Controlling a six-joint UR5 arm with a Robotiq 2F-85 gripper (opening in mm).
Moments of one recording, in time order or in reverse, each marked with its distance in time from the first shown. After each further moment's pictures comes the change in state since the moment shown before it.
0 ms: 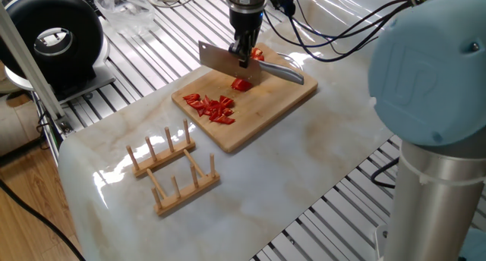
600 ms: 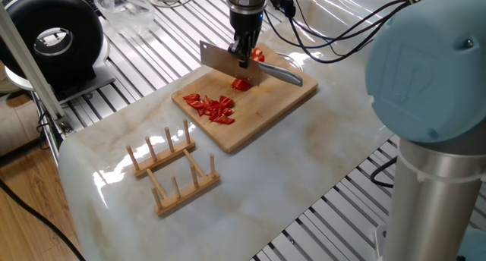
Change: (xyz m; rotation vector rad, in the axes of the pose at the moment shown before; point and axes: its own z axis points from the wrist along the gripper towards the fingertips) arm -0.002 -0.001 0.006 -0.017 0.000 0.018
